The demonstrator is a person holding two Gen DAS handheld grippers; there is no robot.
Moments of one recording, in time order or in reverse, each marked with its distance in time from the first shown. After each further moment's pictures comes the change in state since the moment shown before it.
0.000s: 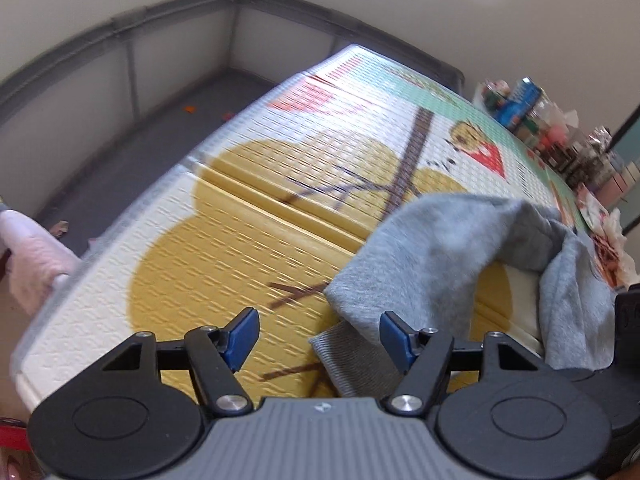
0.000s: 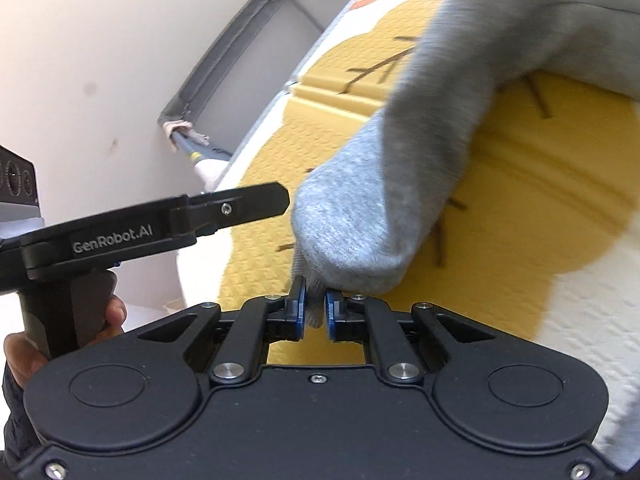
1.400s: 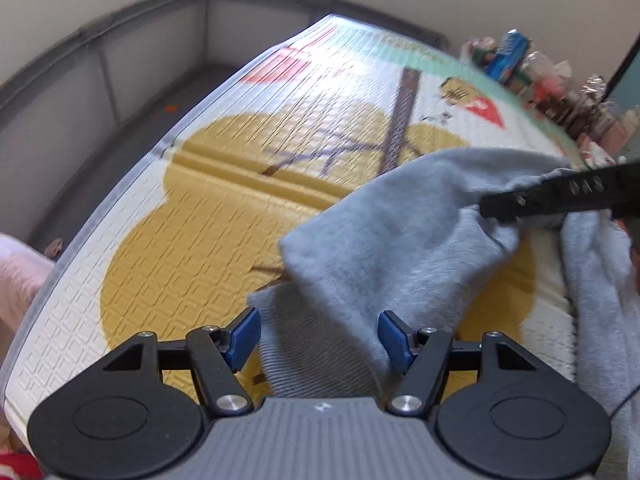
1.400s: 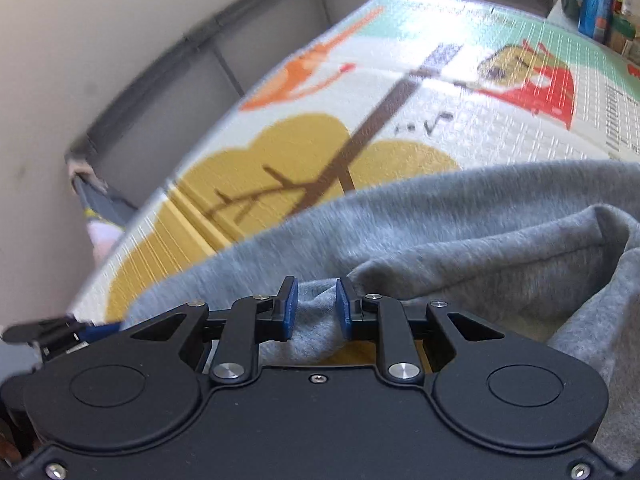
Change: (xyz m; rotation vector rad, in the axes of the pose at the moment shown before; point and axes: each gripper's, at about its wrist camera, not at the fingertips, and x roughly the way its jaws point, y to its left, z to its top) left arm 0.045 -0.016 -0.014 0.110 0.071 0.008; right arm -0.047 -0.044 0.082 -0.090 -0.126 -0.358
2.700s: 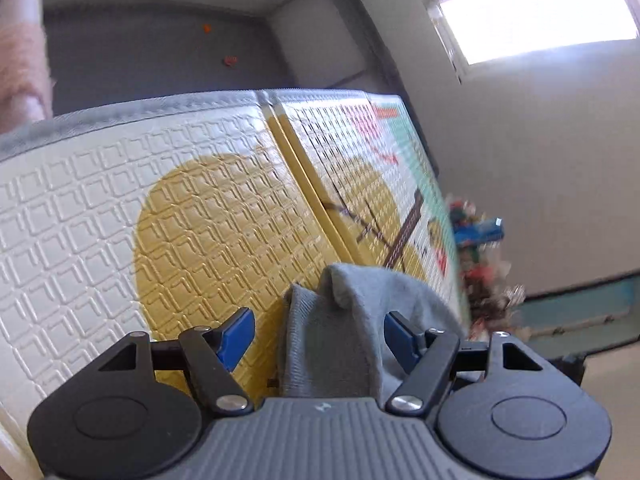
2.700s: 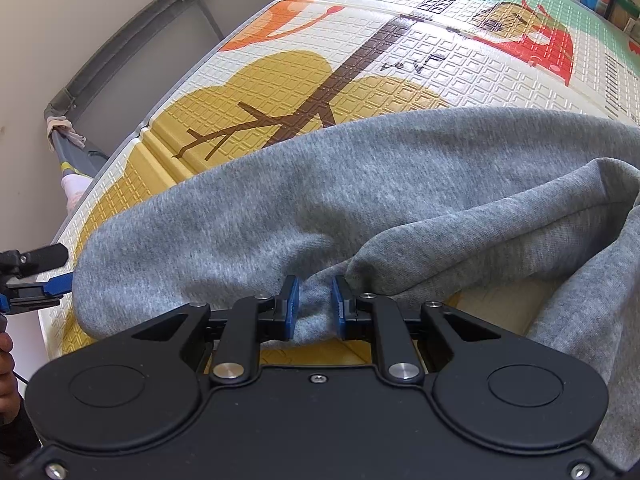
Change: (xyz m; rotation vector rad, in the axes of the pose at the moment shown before) left arm 0.006 0.141 -0.044 -0.710 -0.112 -0.500; right arm 0.015 -0.004 -0.019 -0.023 0.109 -0.049
